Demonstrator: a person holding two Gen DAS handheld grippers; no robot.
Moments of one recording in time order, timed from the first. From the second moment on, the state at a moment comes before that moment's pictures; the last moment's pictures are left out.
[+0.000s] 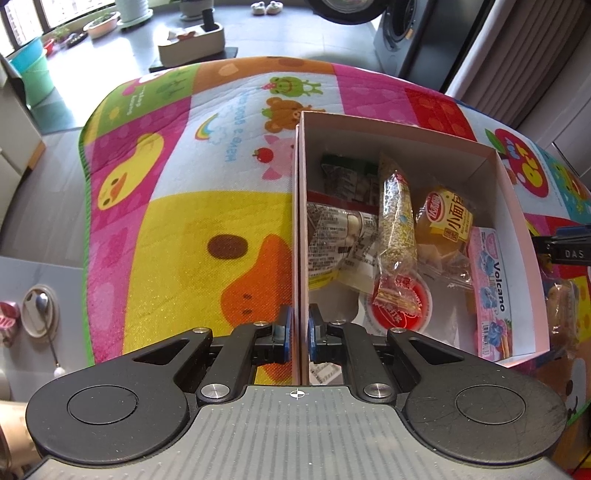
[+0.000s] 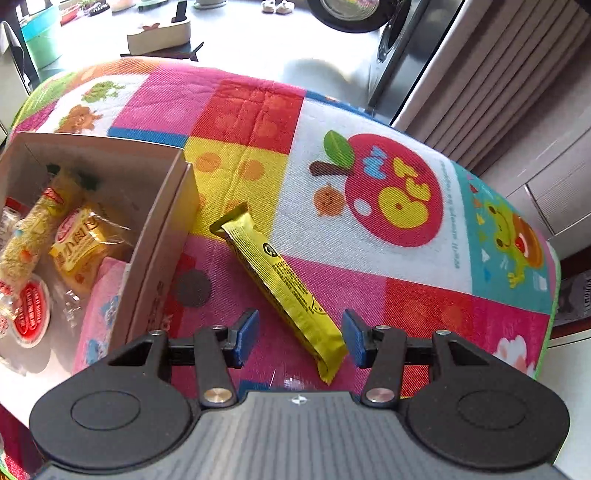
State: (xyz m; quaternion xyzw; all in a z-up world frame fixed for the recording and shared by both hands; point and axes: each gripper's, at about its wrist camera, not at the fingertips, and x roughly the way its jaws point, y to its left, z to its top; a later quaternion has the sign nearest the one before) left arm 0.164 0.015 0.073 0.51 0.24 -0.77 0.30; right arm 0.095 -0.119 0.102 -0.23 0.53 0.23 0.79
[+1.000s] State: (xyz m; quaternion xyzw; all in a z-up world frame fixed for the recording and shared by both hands) left arm 0.159 0.015 0.068 0.53 0.21 -0.78 0.25; right arm 0.053 -0.135 0.143 -0.07 0.57 0.21 0.79
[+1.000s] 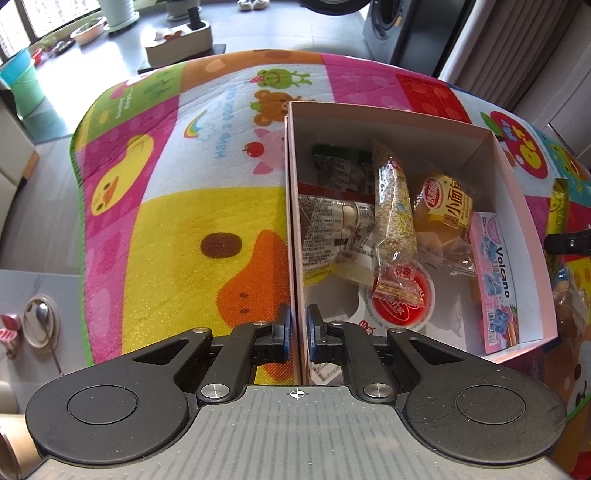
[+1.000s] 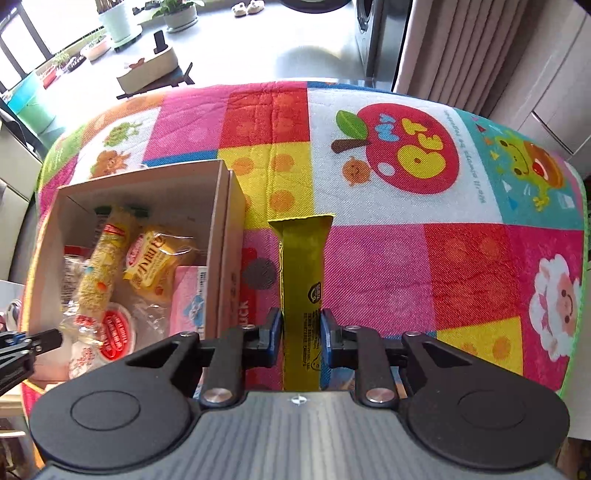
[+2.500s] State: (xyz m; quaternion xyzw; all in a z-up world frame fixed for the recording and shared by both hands) left arm 0.162 0.001 0.064 0.55 0.20 -0.80 0.15; right arm -0.079 -0.097 0.100 -0.09 0.69 0.14 0.71
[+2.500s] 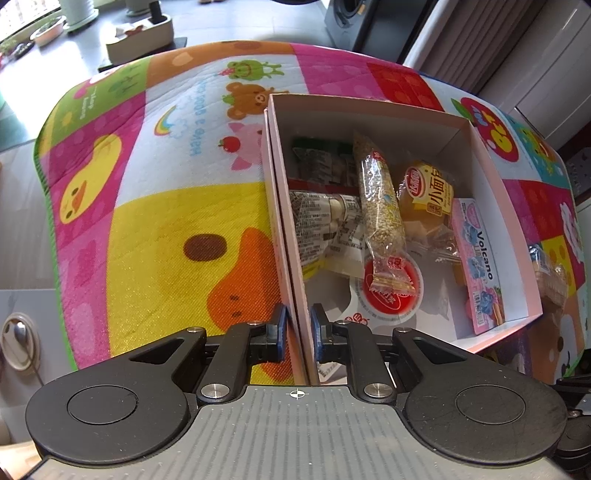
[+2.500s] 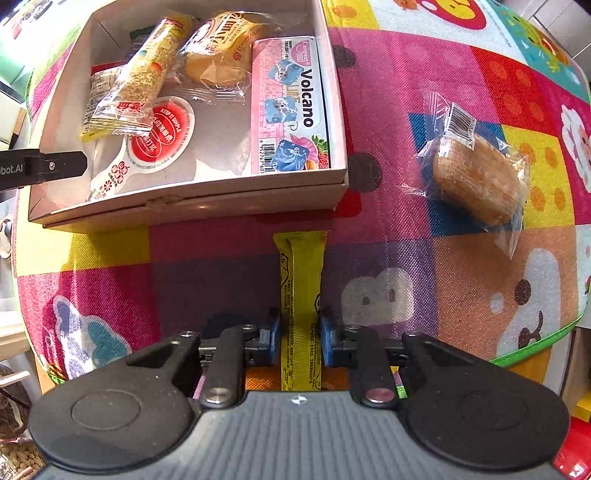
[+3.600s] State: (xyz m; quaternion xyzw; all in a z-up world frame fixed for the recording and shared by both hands) left arm 0.163 0.000 0.064 0.55 0.19 -0.80 0.14; right arm -0.015 -0.088 0.205 0.13 0.62 0.18 0.75
